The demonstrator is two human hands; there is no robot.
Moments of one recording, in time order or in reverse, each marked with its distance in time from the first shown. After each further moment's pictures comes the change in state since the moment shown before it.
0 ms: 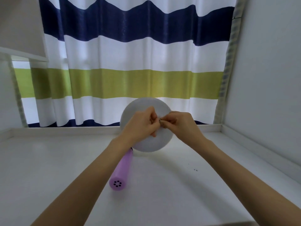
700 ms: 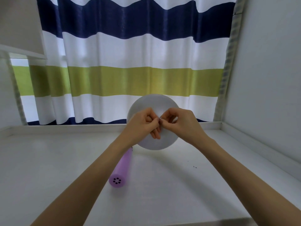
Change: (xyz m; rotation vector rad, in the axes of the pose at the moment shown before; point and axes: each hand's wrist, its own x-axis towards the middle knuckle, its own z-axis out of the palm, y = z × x) left_hand -0.011 0.000 0.003 -0.453 -0.068 -0.067; right_hand -0.006 -0.005 -0.004 0.036 0.033 0.049
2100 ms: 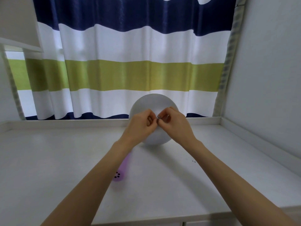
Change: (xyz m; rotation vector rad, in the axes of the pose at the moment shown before) left_hand 0.003 -0.044 0.010 0.414 0.147 0.126; right_hand -0.002 0.028 0.039 -0.086 0.086 0.088
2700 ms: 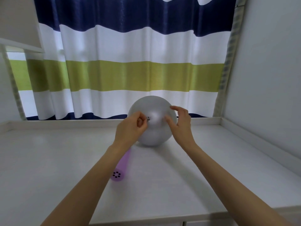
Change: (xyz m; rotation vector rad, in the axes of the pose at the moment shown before) left_hand -0.012 -0.019 -0.010 0.212 0.158 -0.137; right_hand -0.005 0.025 0.012 0.193 0.129 0.187
